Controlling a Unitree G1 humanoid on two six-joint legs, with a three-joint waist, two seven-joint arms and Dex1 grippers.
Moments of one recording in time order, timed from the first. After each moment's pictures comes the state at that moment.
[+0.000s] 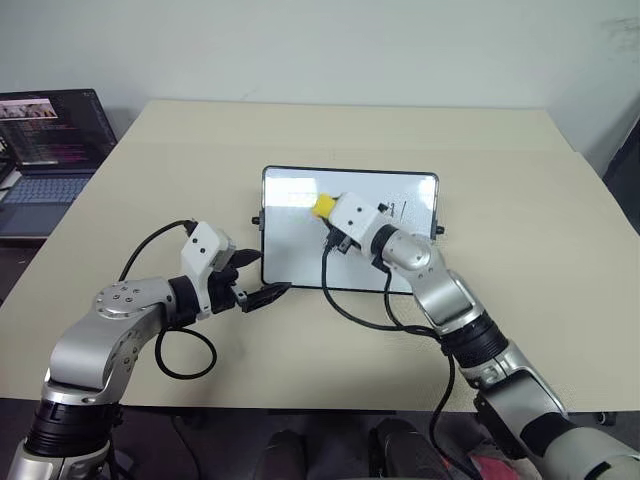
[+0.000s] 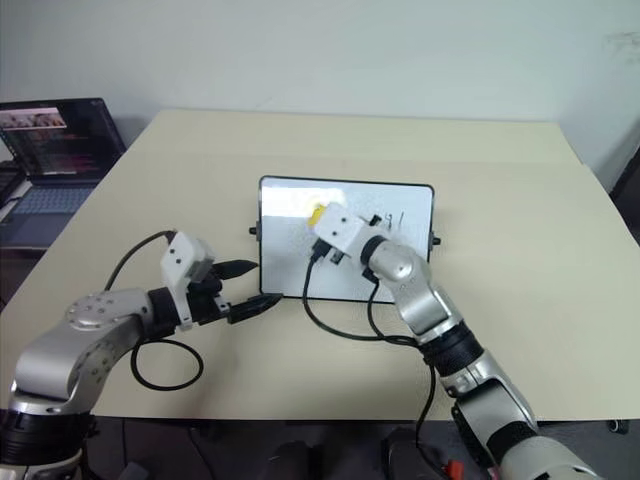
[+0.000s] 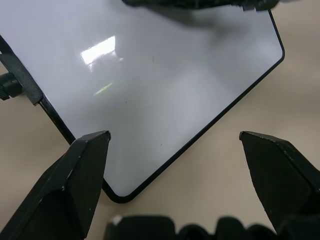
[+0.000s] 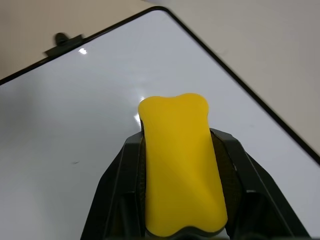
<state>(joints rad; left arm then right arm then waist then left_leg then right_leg) -0.21 0.76 0.11 -0.33 -0.50 0.69 -0.80 -0.73 -0.15 0.37 0.13 -0.26 0.30 0.37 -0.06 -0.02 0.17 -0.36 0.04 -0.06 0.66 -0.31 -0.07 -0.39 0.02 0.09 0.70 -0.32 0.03</state>
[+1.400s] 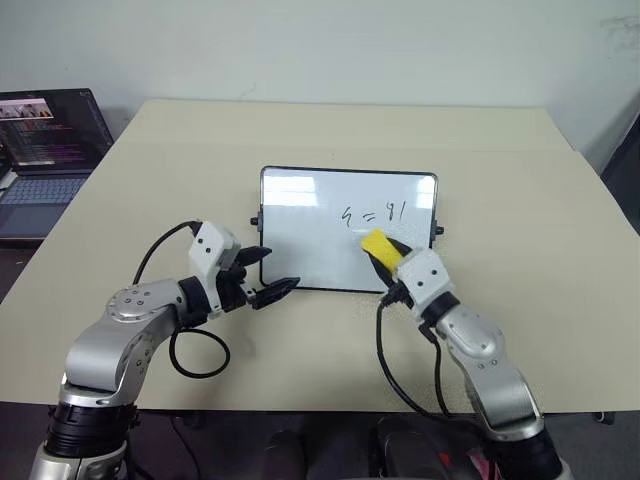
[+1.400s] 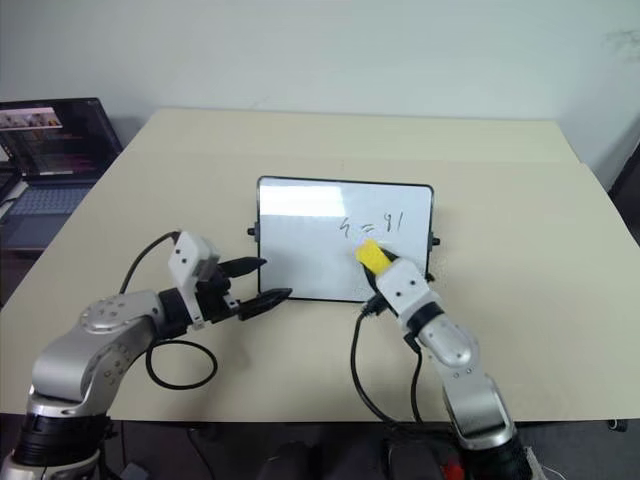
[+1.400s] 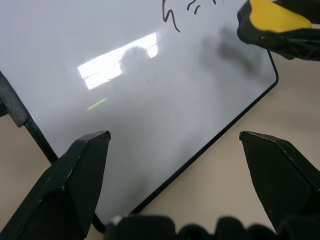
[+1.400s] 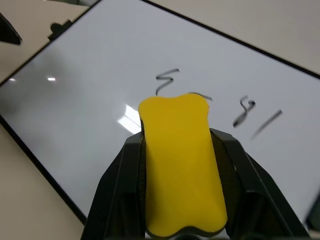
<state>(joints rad) -0.23 0.67 0.11 -0.33 -0.51 0.67 -0.77 -0.07 -0.20 0.23 -0.44 -0.20 0.28 0.32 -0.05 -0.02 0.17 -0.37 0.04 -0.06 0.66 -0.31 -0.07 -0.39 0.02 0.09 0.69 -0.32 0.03</state>
